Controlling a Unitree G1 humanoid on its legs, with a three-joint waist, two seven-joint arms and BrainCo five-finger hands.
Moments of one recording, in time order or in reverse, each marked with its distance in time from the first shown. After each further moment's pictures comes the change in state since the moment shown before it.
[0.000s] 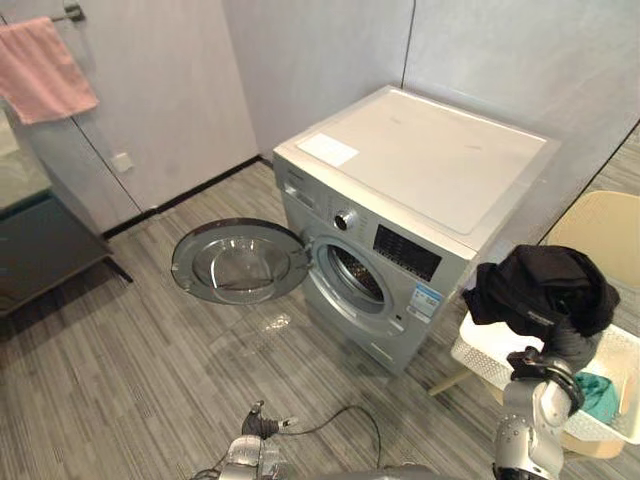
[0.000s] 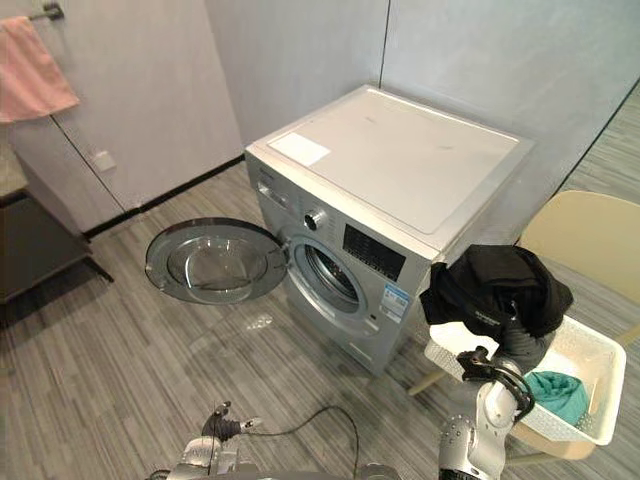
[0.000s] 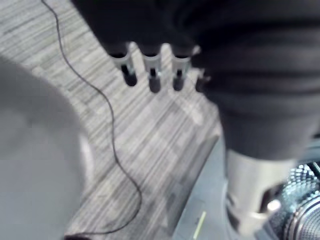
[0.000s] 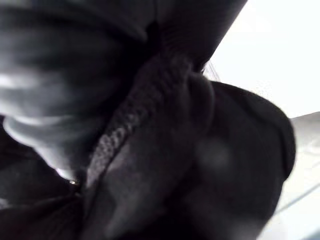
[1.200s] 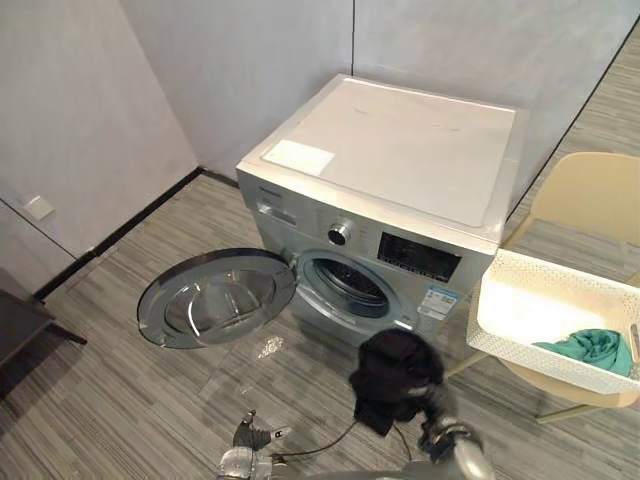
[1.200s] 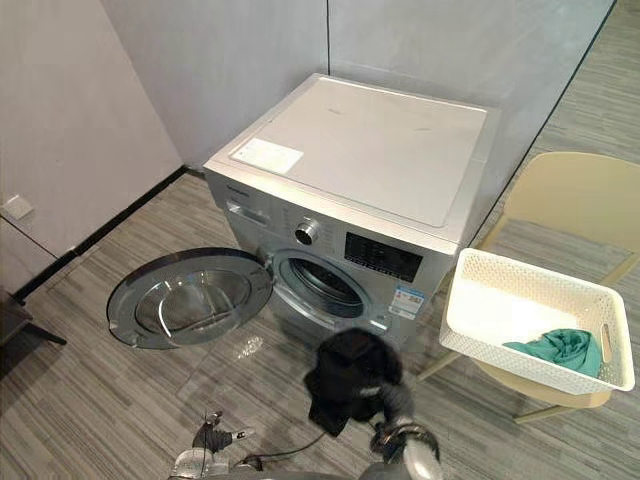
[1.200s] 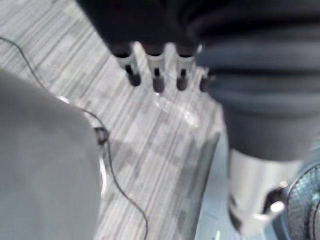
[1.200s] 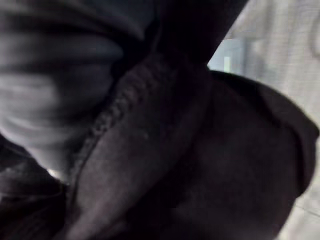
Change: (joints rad) left arm 0.016 0.045 -0.003 0.041 -0.036 -0.035 0.015; right arm 0.271 -0.104 0.525 0.343 -0.006 0.154 0.344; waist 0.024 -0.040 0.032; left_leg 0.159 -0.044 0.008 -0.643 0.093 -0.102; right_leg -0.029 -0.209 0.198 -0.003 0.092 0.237
